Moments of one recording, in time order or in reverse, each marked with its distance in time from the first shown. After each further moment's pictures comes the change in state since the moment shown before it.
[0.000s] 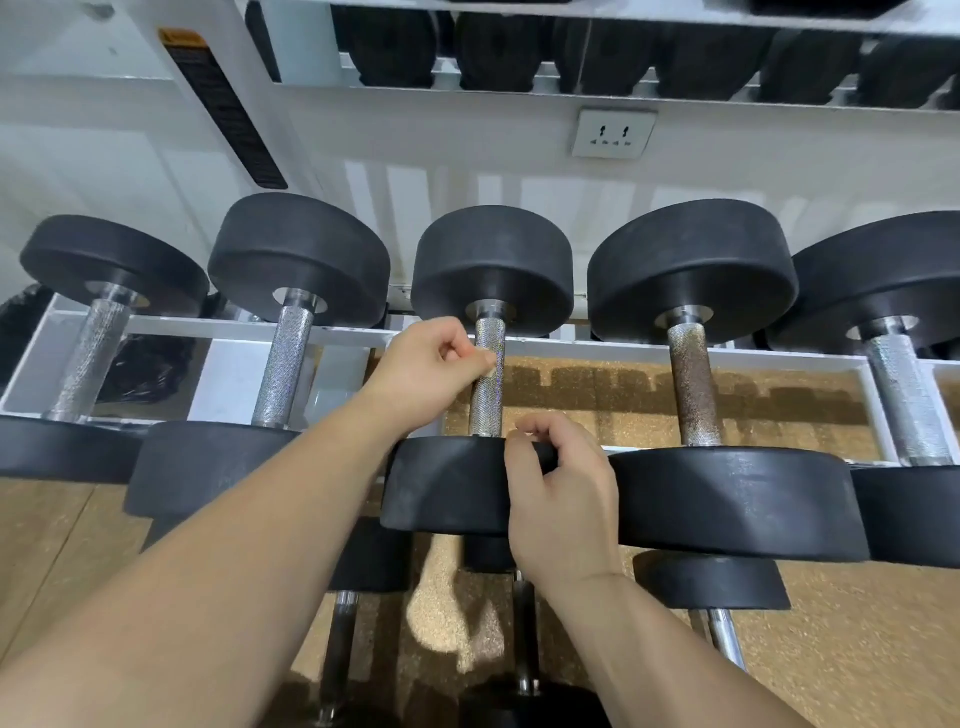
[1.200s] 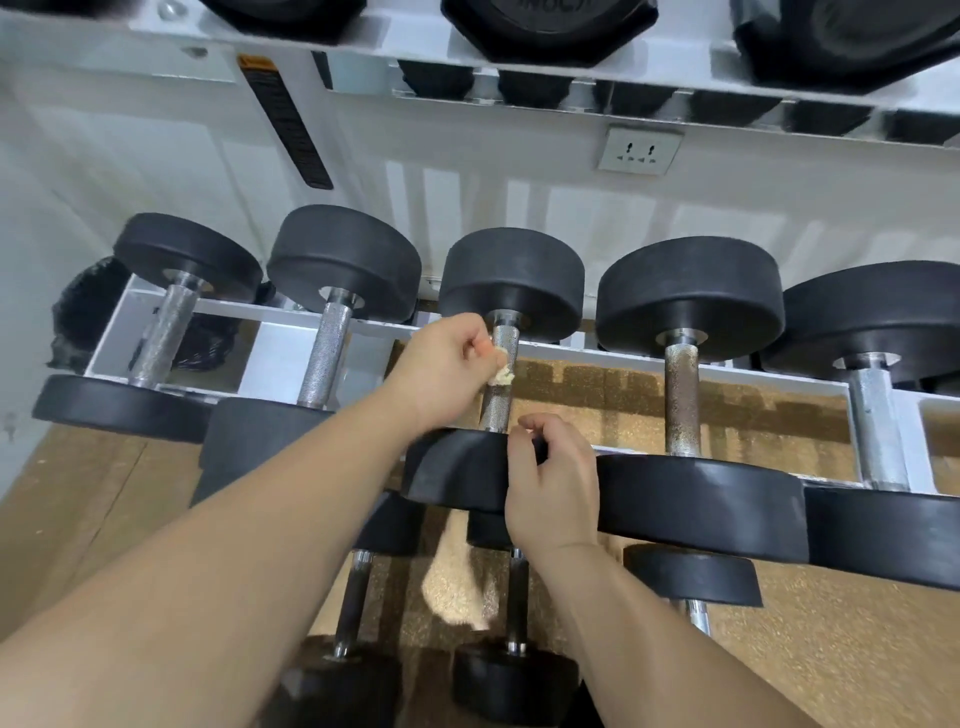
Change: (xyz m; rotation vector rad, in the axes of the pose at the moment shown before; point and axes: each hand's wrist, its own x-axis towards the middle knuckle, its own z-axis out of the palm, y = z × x) left_hand -0.037 0.049 -0.014 0.089 0.029 -0.008; right_hand 0.003 -0.006 -0.007 -0.105 -0.135 0.051
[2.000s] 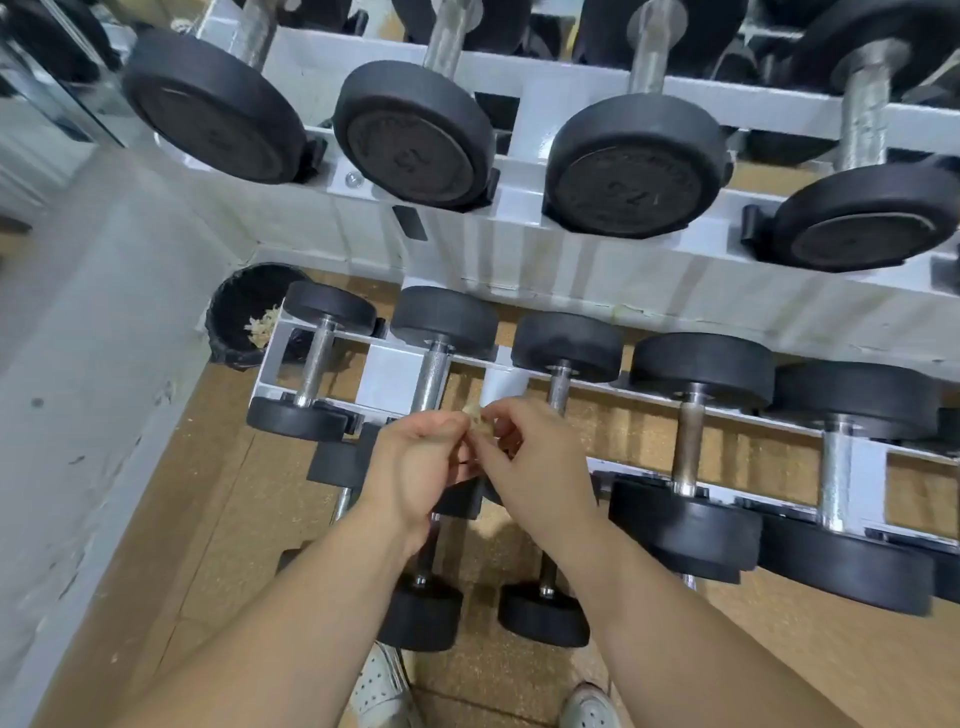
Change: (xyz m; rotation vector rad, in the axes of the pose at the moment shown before) left_hand -0.122 0.126 -0.141 -0.853 0.238 -0.601; right_hand -0.013 -0.230 -0.054 -0.120 -0.352 -0.232
